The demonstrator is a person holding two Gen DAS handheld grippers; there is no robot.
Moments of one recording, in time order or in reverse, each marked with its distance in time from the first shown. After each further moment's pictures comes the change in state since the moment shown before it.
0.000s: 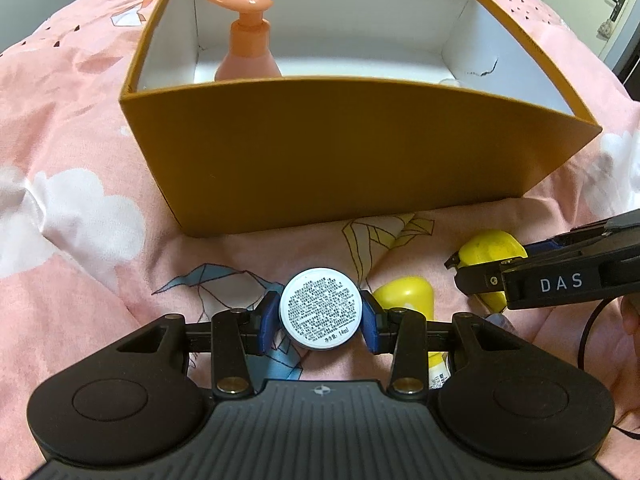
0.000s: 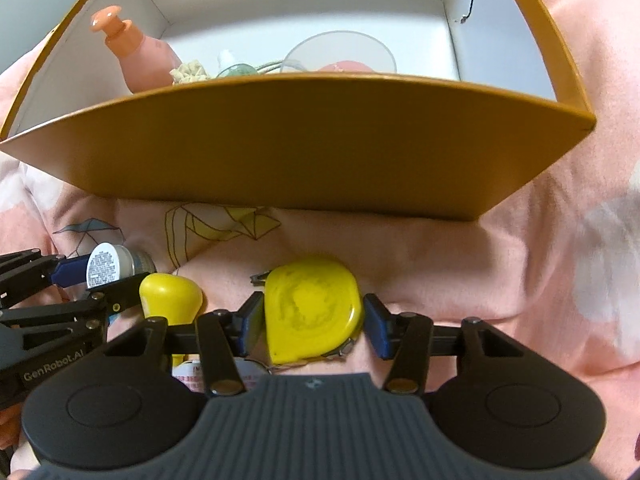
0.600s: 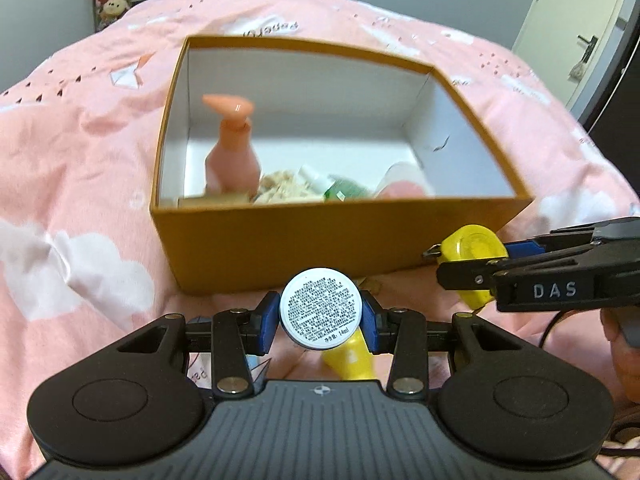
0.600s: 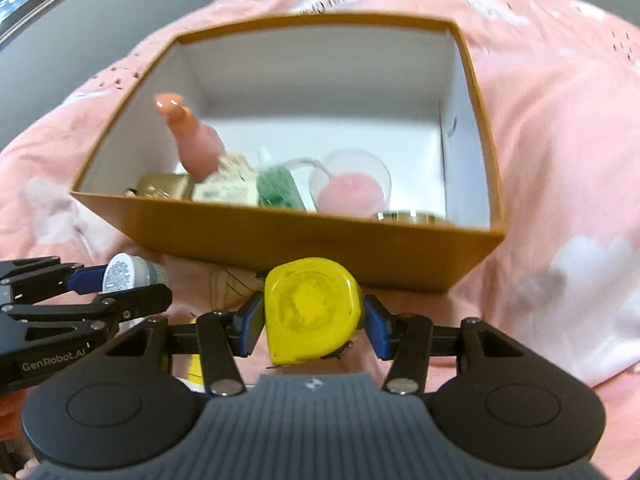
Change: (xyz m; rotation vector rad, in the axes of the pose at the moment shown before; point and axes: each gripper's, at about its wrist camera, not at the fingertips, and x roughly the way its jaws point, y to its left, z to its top) left arm -0.065 -0.004 0.011 -0.010 -0.159 -0.087; right arm -0.087 0.000 -0.004 -0.082 -0.217 0.011
